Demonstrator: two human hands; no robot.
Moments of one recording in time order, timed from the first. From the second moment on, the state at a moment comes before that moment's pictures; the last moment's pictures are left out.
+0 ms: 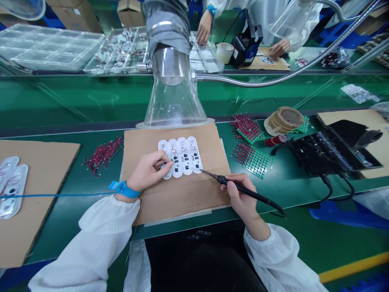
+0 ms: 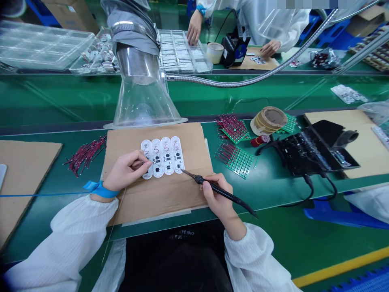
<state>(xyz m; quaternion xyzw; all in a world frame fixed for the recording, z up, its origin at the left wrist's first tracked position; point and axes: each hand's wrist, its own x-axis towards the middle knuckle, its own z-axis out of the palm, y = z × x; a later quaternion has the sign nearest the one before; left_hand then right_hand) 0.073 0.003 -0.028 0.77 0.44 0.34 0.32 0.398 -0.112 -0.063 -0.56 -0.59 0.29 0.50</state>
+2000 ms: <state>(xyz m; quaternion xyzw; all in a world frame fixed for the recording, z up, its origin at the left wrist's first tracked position) 0.062 0.008 -0.029 0.76 0.43 0.36 0.33 0.365 -0.102 -0.056 -0.53 -0.55 0.25 0.59</state>
